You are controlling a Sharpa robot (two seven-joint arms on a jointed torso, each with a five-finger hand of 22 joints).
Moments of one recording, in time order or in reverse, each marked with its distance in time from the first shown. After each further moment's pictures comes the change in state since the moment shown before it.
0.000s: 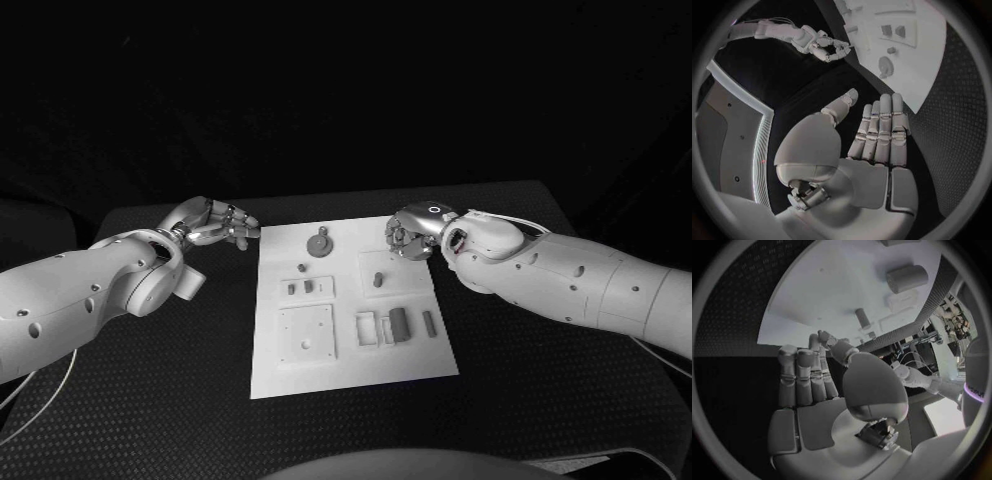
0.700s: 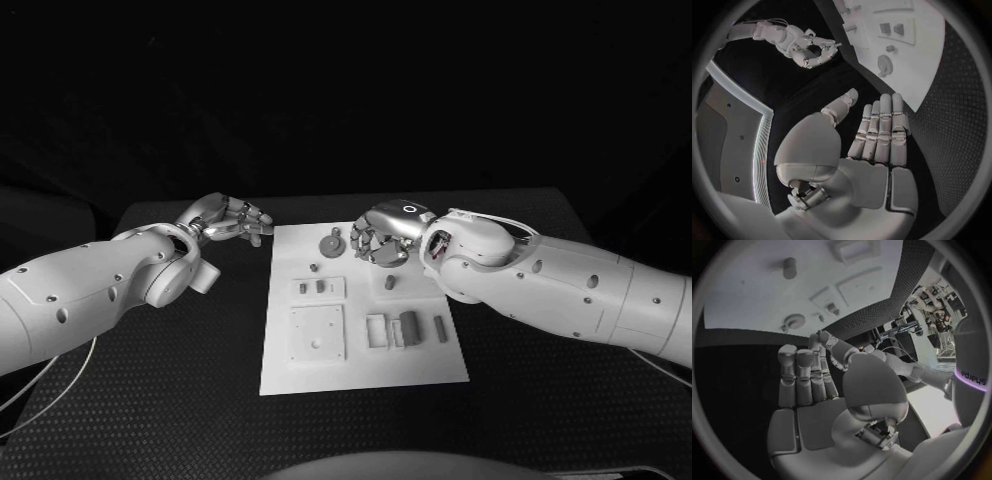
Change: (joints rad) left arm 0.000 0.010 0.000 -0.020 0.000 0.000 0.000; left_hand 0.000 0.000 0.000 0.000 0.000 -0.004 0.004 0.000 -0.001 0.000 0.000 0.000 -0.002 0.000 0.000 -0.004 0.002 -0.006 0.000 0.000 0.000 0.000; right arm 0.026 0.040 0.022 0.235 0.014 0.034 -0.016; right_hand 0.000 0.000 0.000 0.000 0.000 0.003 -0.003 -0.004 0.001 0.000 0.000 0.000 0.000 0.002 0.002 0.000 -0.001 0.000 0.000 0.000 0.000 0.001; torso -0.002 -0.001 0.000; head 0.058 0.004
